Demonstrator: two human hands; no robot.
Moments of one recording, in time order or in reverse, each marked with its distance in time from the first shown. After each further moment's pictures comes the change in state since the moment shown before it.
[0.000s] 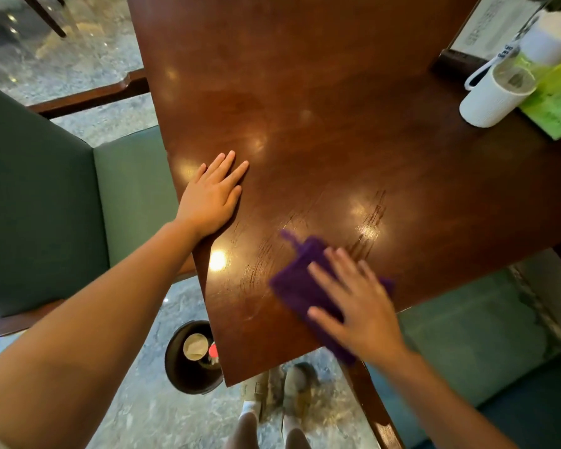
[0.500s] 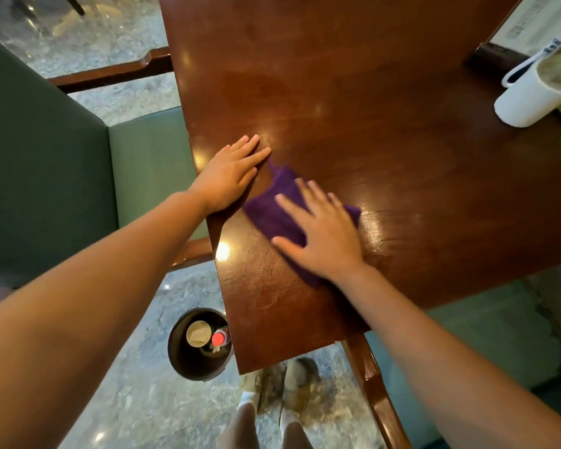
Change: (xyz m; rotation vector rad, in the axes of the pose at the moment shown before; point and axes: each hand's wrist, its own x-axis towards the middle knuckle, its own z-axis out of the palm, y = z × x) left_hand 0.008 -0.018 -0.006 -0.103 -0.042 0.115; right_hand 0.114 -0.033 0.011 -0.065 -0.018 -0.064
